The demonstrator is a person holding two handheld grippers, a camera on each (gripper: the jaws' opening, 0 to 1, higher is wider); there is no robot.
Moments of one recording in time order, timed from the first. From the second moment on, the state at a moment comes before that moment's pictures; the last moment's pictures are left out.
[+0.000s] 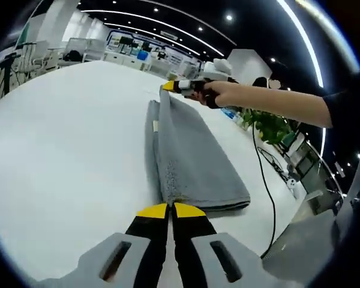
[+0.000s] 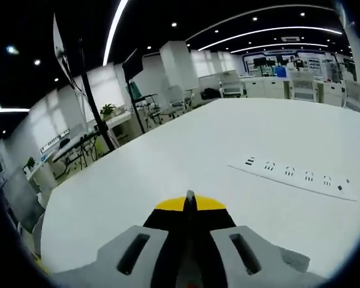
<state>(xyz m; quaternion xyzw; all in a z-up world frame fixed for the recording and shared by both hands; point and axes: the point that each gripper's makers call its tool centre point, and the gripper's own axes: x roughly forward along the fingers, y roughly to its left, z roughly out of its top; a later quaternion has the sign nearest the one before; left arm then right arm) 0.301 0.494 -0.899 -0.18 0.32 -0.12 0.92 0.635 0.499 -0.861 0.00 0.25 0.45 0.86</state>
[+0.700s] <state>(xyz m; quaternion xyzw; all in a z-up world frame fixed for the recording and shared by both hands) 0.307 0.489 -0.879 -0.13 0.31 -0.17 0.93 0.619 0.468 -0.851 0.05 0.25 0.49 0.83</state>
